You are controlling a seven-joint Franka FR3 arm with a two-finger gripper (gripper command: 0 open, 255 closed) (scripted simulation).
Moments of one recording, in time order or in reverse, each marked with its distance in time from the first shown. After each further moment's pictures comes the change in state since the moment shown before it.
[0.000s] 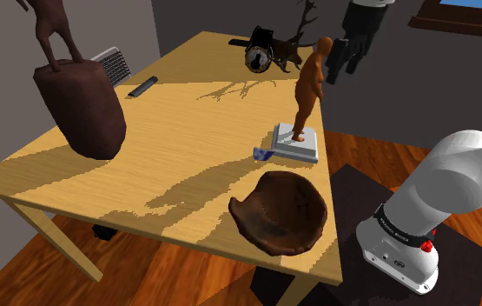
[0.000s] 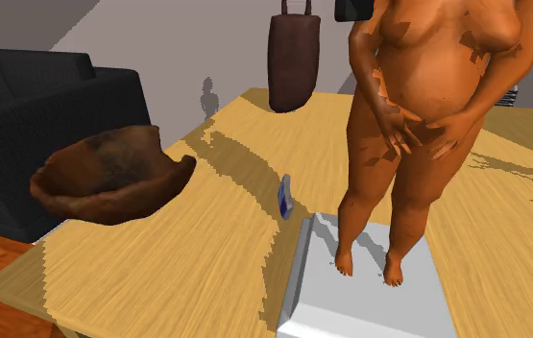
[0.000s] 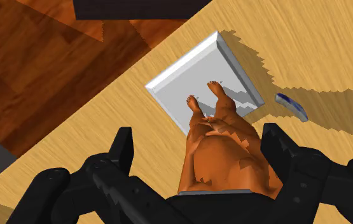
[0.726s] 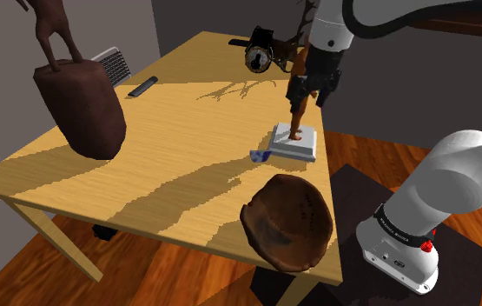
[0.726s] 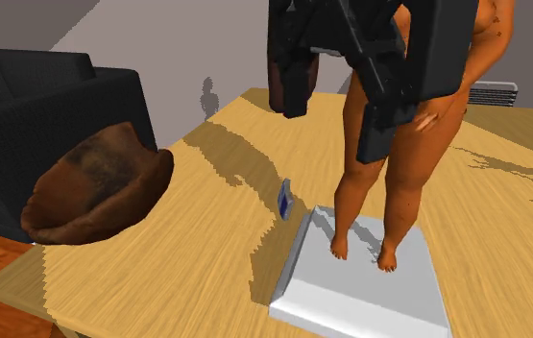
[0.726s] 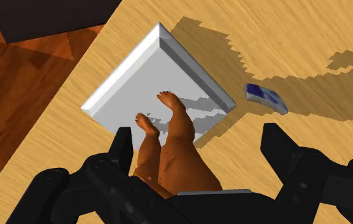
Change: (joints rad) arm 0.008 0.093 0.147 -0.138 0.146 0.238 0.279
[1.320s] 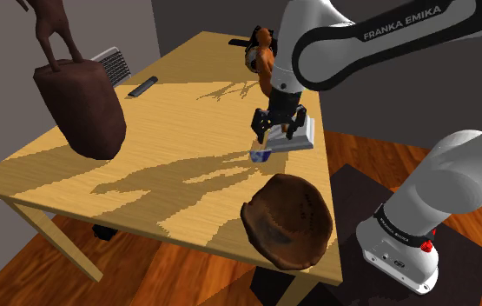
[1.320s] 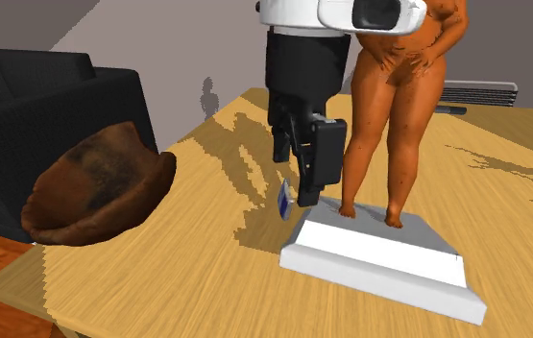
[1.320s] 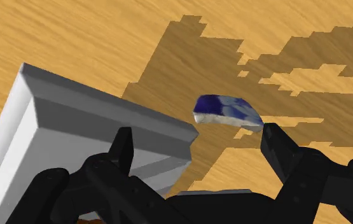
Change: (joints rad) arm -0.002 0.264 0.151 -0.040 0.105 0.291 0.268
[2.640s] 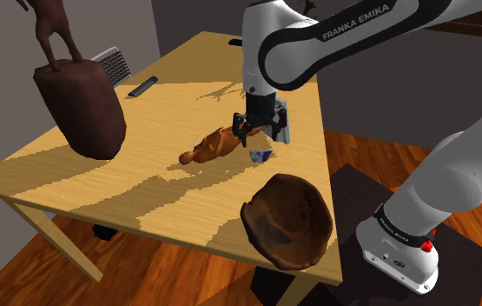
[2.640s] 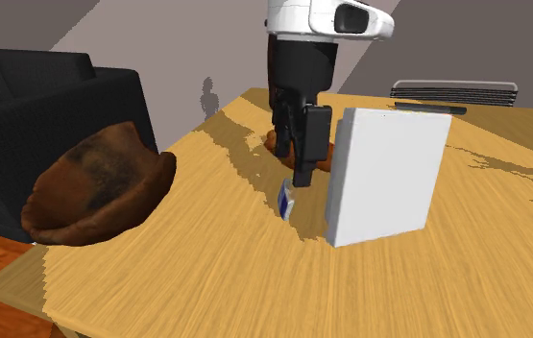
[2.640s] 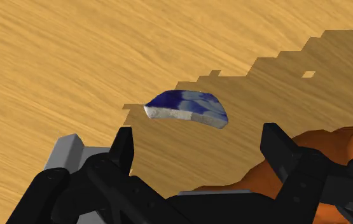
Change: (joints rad) arm -0.029 0.231 0.092 0.203 -0.125 -0.082 0.214
